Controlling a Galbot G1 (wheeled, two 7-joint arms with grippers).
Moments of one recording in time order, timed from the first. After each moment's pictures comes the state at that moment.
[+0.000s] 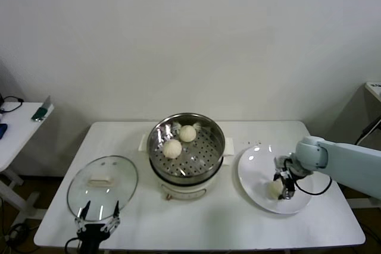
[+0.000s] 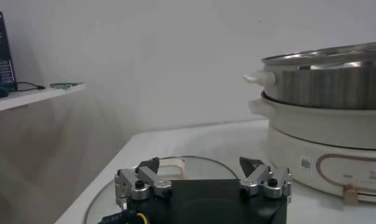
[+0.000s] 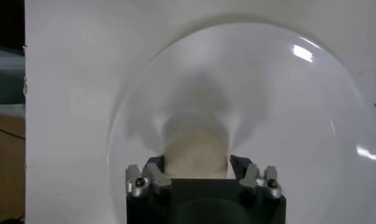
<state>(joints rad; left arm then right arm) 1.80 -1.49 -0.70 -1.95 -0.05 -0.14 0.02 0.30 0.59 -1.44 1.42 0.30 -0.37 -0.82</state>
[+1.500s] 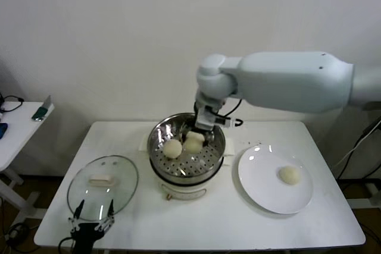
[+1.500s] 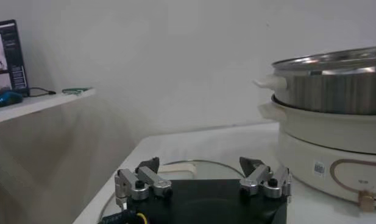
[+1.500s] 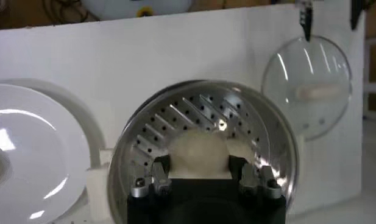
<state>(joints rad) 1.81 -1.47 -0.73 -1.97 -0.07 -0.14 0.02 0.83 1.22 -1.52 1.51 0.10 0.35 -1.02</state>
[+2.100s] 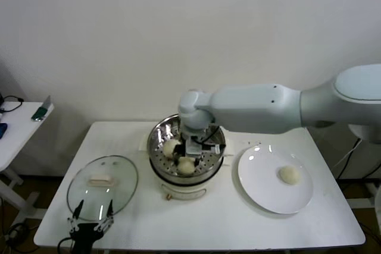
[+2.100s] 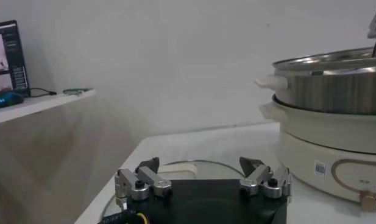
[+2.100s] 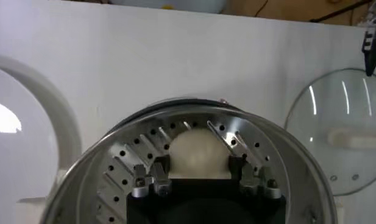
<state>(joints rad) 1.81 -1.47 -0.73 -1.97 -0.07 -0.15 0.02 0.66 1.33 -1.53 1.42 -0.06 0.41 -0.95</state>
